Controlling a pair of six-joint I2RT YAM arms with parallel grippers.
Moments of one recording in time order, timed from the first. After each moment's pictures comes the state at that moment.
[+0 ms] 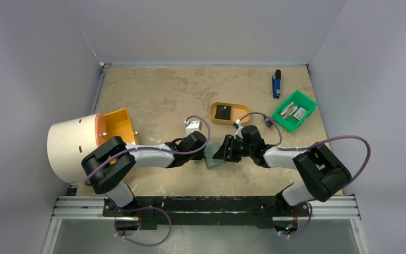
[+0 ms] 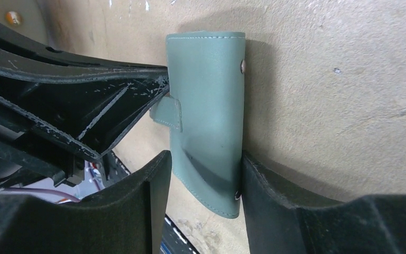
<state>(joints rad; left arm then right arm) -0.94 1.61 0.72 0.05 -0.30 -0.82 0.57 1.46 0.44 0.28 -0.43 0.82</state>
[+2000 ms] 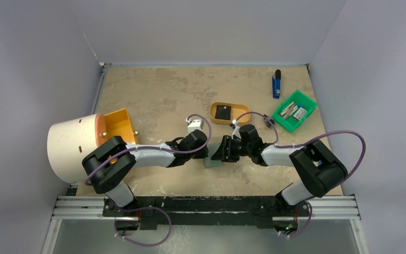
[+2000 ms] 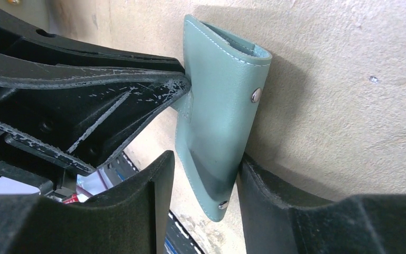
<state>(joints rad) -0.94 1.62 0.74 0.10 -0.28 -0.82 0.57 1.52 0.47 0.30 -0.51 0.80</state>
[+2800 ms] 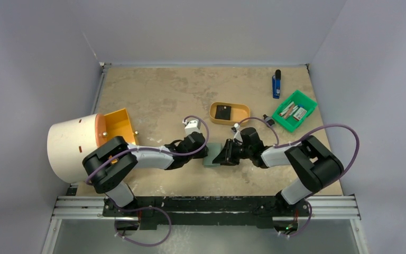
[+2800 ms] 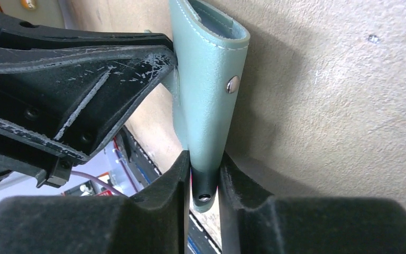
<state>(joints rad) -0.94 1.63 0.68 0.22 -0.31 -0.87 0.56 1.57 0.42 0.39 -0.57 0.91</state>
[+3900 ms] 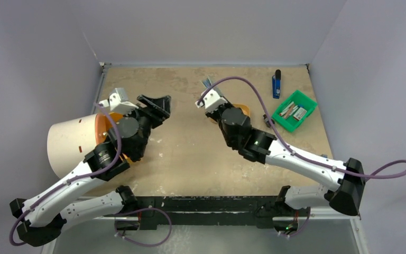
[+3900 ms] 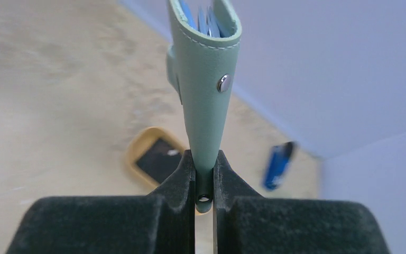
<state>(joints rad) -0.94 0.82 0.99 -0.27 -0.83 -0.86 1.00 1.26 1.13 -0.11 0.70 -0.32</state>
